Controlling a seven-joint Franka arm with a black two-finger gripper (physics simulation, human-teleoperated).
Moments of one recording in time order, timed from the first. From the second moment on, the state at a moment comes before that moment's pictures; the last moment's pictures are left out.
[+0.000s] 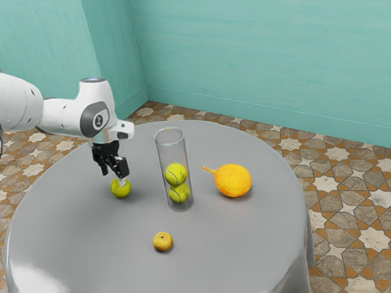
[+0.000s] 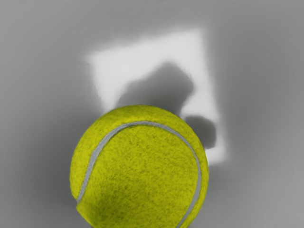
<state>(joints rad) 0.08 0.37 0.12 -1.89 -0.03 2.15 0.44</state>
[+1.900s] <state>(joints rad) 0.02 0.06 0.05 -1.80 -0.11 1.92 0.64</state>
